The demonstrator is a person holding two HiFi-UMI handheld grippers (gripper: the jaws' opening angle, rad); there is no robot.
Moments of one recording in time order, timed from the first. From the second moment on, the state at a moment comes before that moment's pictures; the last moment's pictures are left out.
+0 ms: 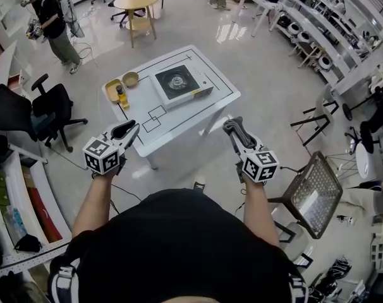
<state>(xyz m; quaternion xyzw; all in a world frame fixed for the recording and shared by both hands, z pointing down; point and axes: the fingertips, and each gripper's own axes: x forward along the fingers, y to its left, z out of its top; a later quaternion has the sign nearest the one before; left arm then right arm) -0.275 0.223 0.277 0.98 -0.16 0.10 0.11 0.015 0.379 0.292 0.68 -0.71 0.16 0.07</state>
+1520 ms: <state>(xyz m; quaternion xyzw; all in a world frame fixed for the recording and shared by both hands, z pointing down) -0.044 0.115 0.303 0.95 -0.25 0.13 0.13 0.251 0.202 0.348 0.58 -0.78 0.21 0.08</state>
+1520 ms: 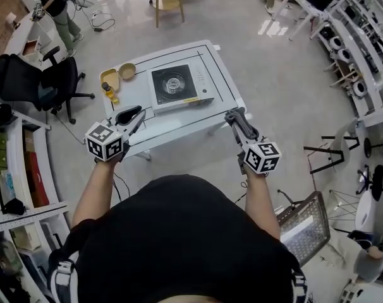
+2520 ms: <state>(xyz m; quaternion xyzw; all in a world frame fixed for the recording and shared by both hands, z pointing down) -0.004 0.117 0.316 0.94 -0.29 0.13 0.14 0.291 0.170 0.376 0.54 -0.81 0.22 0.09</state>
